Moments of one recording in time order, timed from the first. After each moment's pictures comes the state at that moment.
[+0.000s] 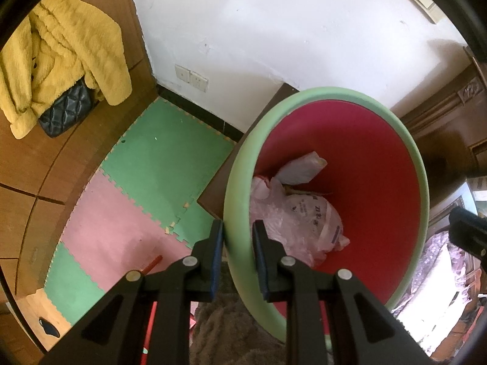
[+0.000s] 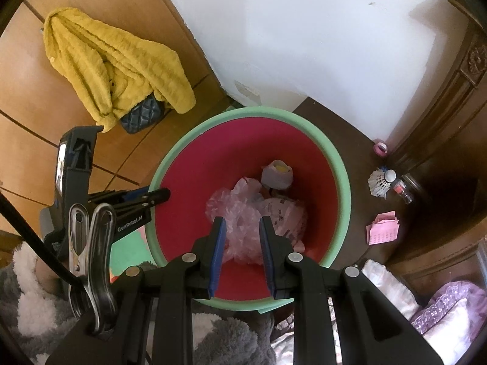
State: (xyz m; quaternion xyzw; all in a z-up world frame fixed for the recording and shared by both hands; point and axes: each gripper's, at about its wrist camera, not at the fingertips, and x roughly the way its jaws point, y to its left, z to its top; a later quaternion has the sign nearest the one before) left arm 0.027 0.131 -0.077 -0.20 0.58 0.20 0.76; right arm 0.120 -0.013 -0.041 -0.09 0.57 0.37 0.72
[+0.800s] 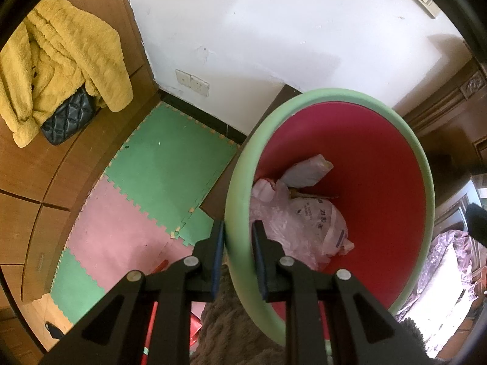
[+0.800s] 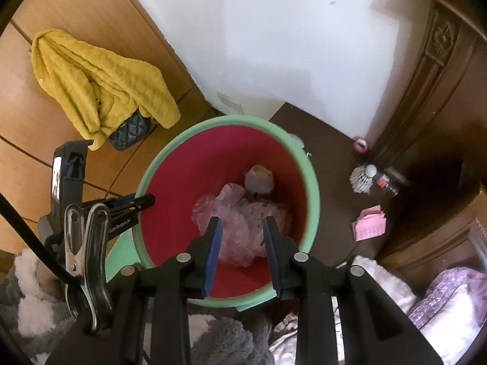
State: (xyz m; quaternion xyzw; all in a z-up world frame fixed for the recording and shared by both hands) left arm 0.034 0.131 -0.077 -0.18 0.59 0.21 0.76; right arm 0.129 -0.041 -0.034 -0.07 0.57 0.34 0.75
